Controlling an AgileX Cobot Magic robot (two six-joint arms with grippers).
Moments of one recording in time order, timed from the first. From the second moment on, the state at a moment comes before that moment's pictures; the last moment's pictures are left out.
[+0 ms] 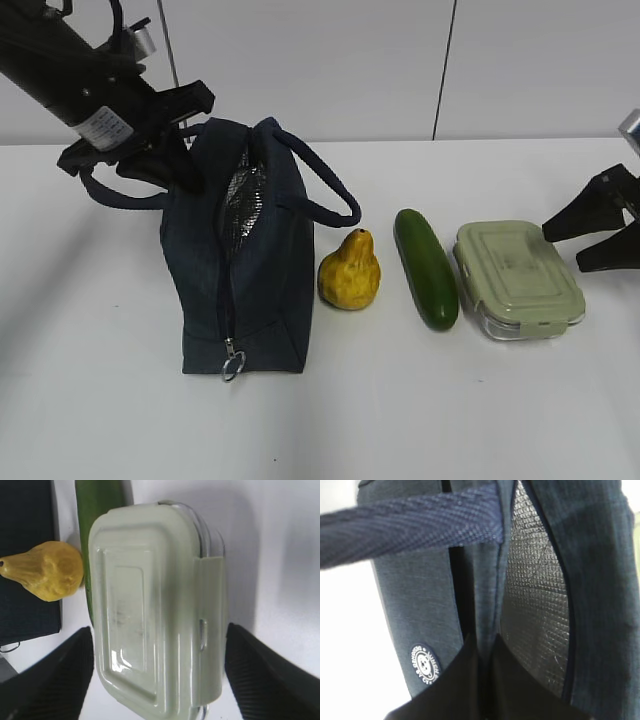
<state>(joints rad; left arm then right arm) -0.23 1.84 -1.50 -0.52 1.03 0.09 -0.37 2.01 -1.28 0.87 1.16 -0.90</state>
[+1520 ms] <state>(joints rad) -0.23 1.84 -1.50 -0.48 1.03 0.09 -0.27 2.17 -1.41 0.81 1.18 -0.90</state>
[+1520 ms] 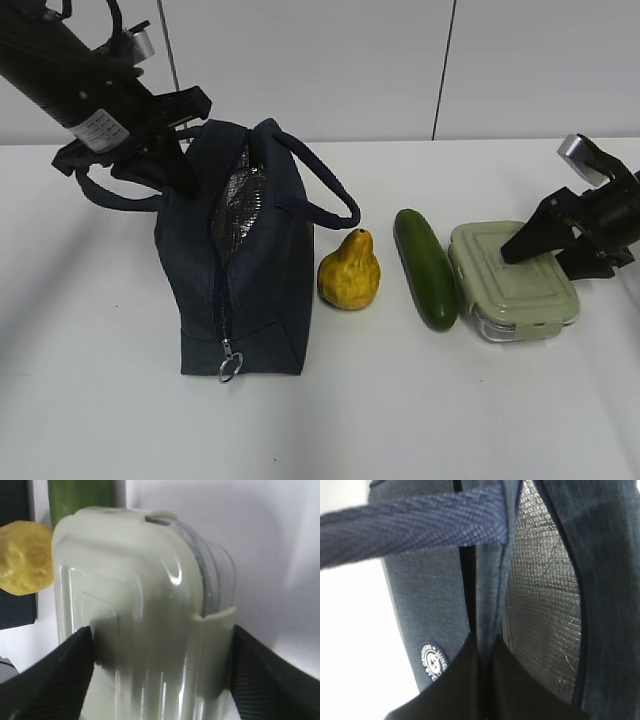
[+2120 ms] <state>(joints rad) -0.23 1.84 -1.50 -0.48 1.03 0.09 -0.27 2.17 -1.41 0.86 1.22 -0.78</state>
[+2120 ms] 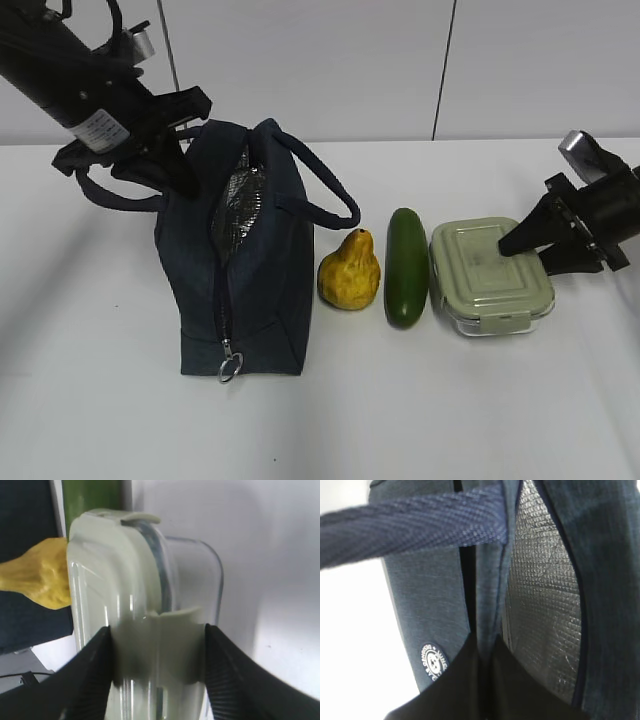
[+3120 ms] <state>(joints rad) -0.23 1.84 -1.50 -0.61 1.02 0.15 0.03 1.88 -1.52 1.28 1.18 -0.69</state>
